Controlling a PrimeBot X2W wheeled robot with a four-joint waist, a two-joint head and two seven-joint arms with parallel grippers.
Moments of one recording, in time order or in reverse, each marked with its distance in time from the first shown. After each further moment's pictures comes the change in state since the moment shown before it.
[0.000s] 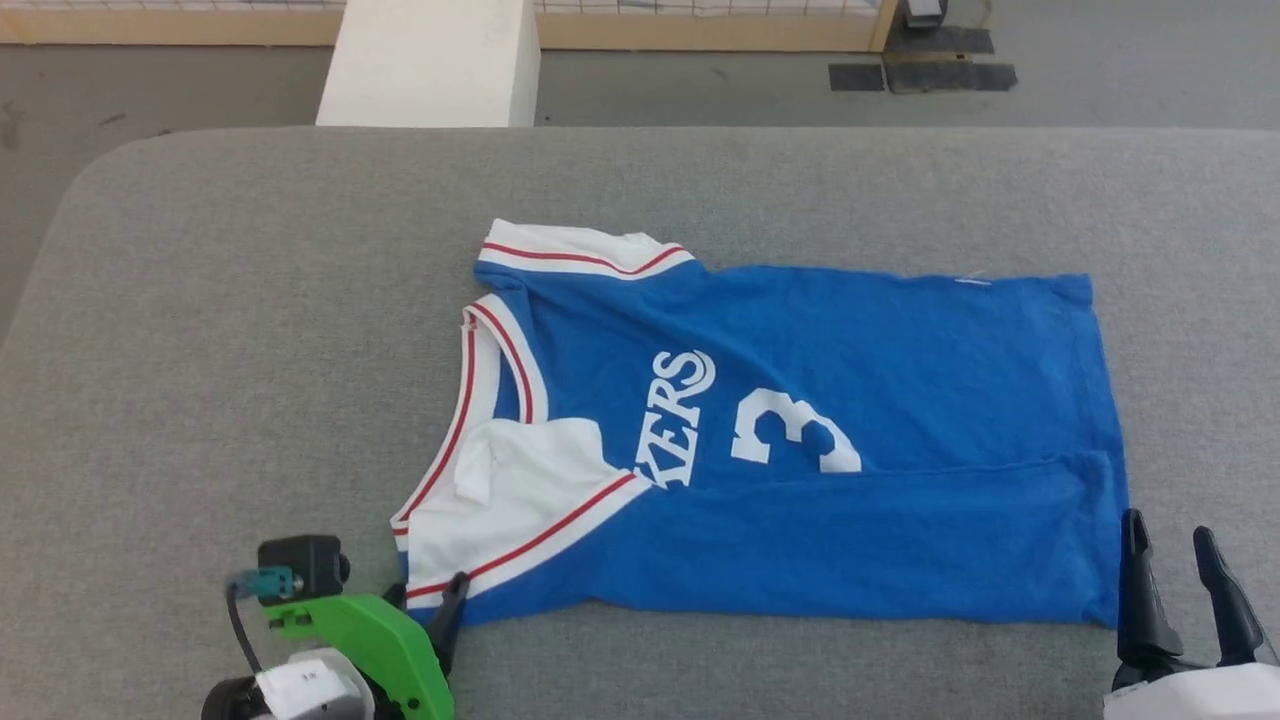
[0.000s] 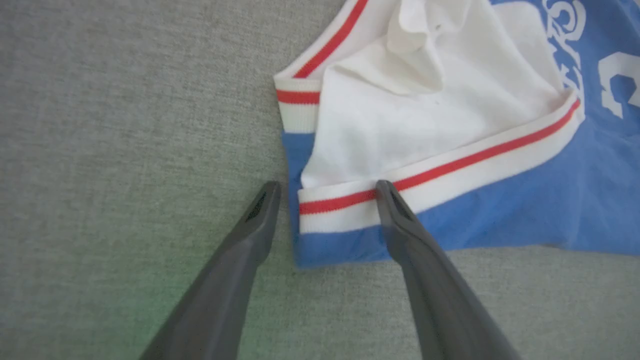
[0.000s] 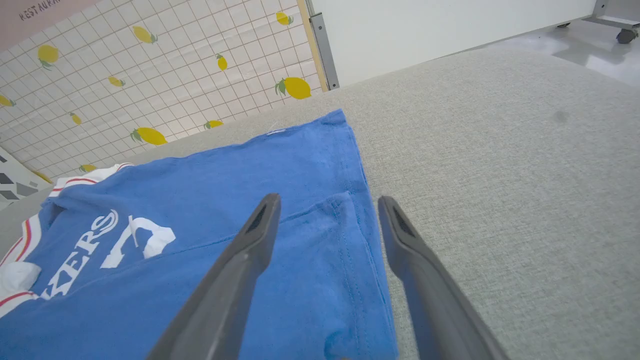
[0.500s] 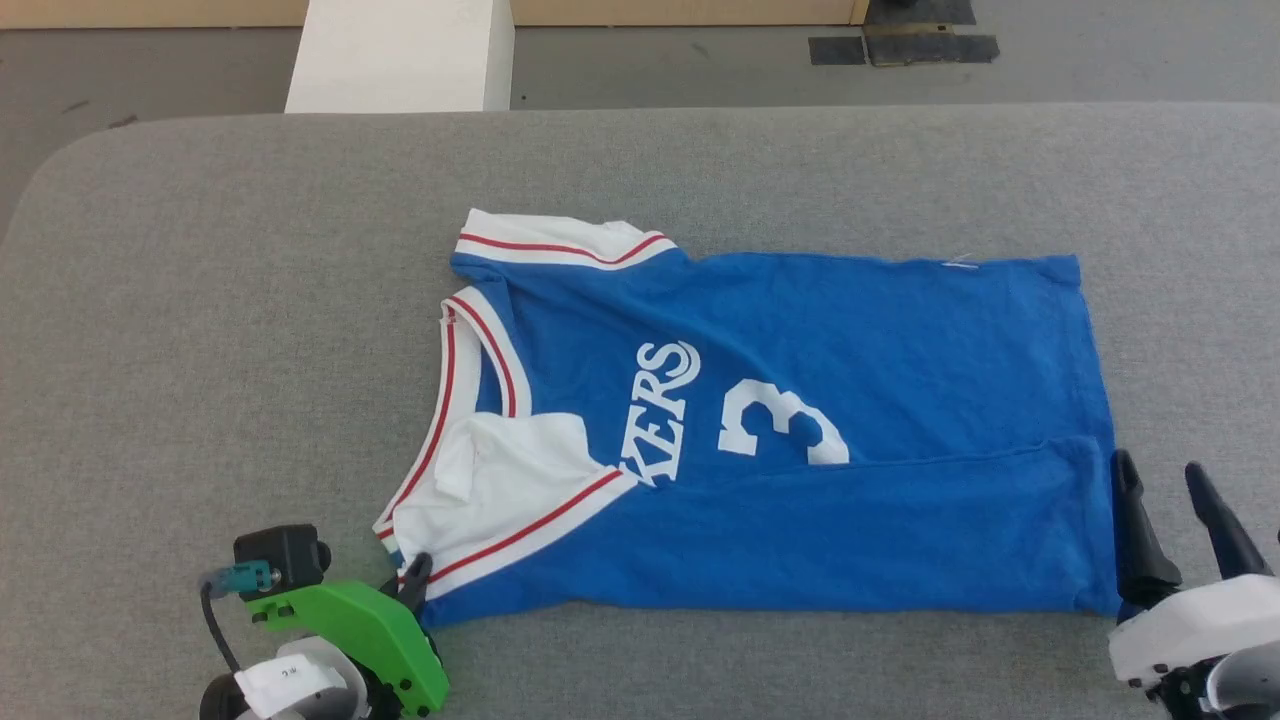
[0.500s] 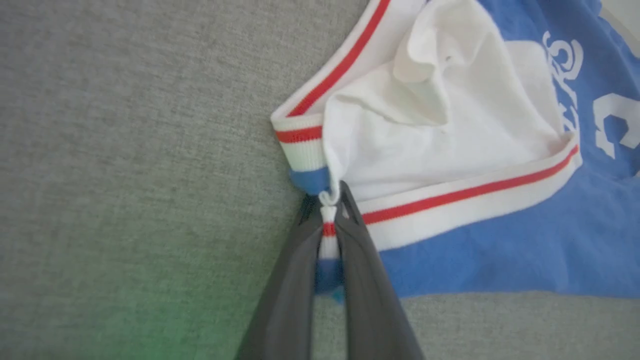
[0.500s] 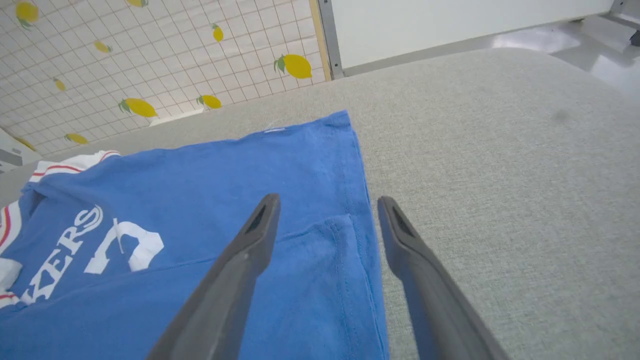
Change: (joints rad) left arm -0.031 -0.021 0.035 0.025 -0.055 0.017 -0.043; right arm -0.102 0.000 -0.023 -0.059 -0.065 0.000 0.195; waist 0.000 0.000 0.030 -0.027
